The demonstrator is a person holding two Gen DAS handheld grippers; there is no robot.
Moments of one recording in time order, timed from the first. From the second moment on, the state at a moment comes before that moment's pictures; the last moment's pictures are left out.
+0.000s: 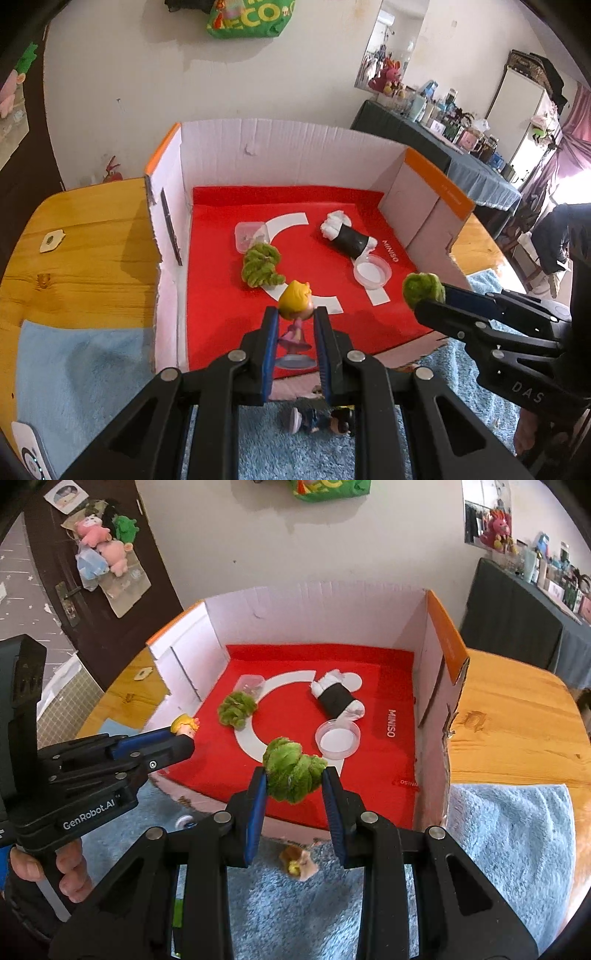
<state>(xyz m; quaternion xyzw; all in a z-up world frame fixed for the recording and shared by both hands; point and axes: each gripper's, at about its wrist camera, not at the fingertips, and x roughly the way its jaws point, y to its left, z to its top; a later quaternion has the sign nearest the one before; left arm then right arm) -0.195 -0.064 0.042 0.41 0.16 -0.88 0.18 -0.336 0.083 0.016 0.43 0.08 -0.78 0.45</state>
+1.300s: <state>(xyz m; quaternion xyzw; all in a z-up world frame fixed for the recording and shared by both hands) -0.232 -0.096 -0.002 0.46 0.17 -0.85 0.19 -0.363 0.055 -0.026 0.46 0.12 -0.77 0.42</state>
